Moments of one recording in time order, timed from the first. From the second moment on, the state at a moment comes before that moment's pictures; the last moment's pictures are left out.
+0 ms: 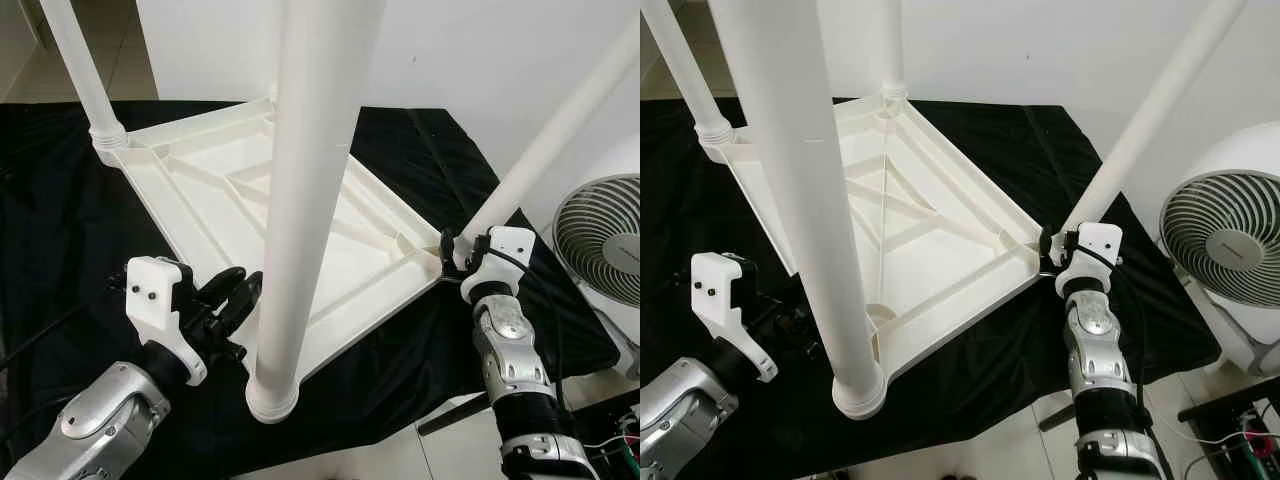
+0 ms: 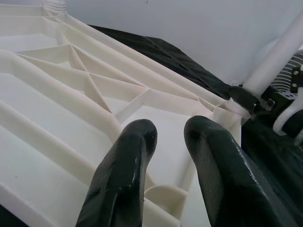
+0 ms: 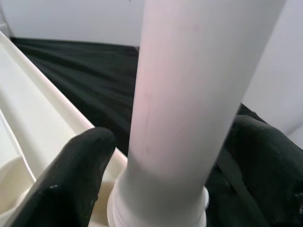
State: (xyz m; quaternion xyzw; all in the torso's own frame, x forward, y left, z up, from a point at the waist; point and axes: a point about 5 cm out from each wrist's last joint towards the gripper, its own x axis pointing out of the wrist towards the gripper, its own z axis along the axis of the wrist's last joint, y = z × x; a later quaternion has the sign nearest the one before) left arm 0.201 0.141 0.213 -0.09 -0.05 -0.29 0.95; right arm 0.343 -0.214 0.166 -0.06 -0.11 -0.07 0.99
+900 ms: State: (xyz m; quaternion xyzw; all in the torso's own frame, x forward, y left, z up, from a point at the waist) left arm 0.191 0.118 0.222 -0.10 -0.04 -0.38 0.92; right arm 0.394 -0.191 0.197 -0.04 -0.10 0.00 0.99
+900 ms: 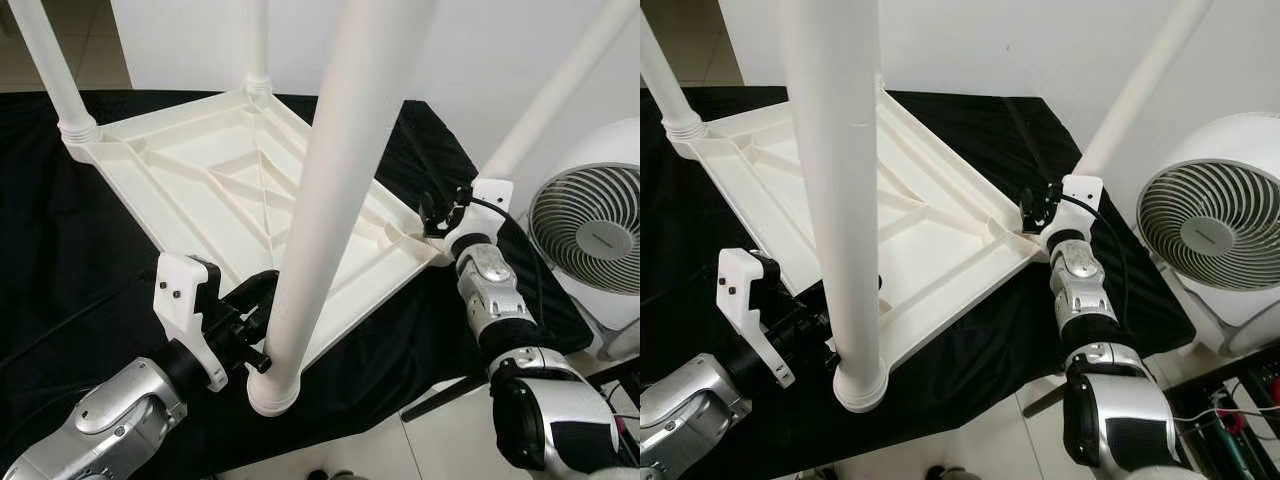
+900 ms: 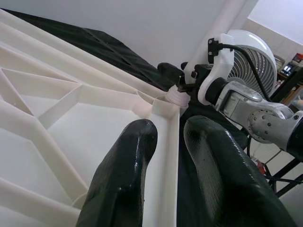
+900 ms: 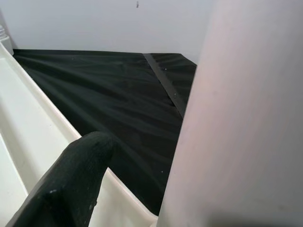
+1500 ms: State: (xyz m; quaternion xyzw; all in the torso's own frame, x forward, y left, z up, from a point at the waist) left arm 0.188 0.118 0.230 -0.10 -0.05 -0.40 0.91; right arm 0.403 -0.166 0.200 -0.02 -0.10 0.02 1.00
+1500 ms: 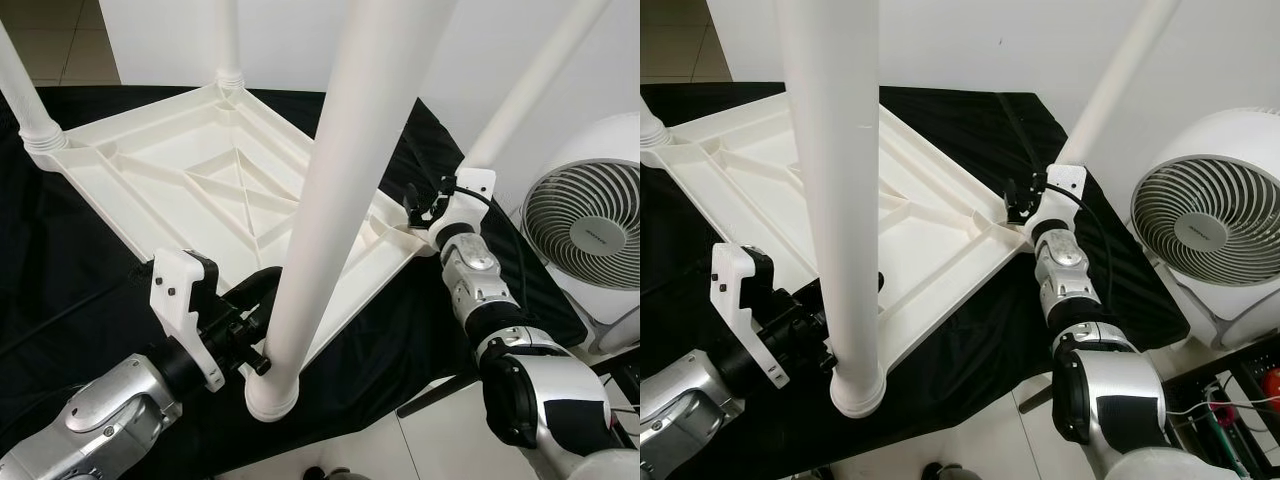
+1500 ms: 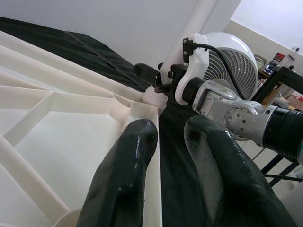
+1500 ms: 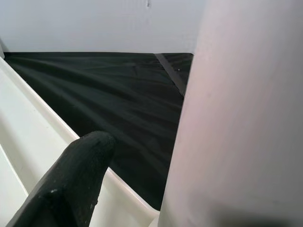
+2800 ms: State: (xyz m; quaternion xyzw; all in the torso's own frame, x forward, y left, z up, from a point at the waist) left arm 0.205 0.118 0.233 -0.07 -0.06 -0.42 0.90; right arm 0.402 -0.147 0.200 0.00 -0.14 0.01 0.99
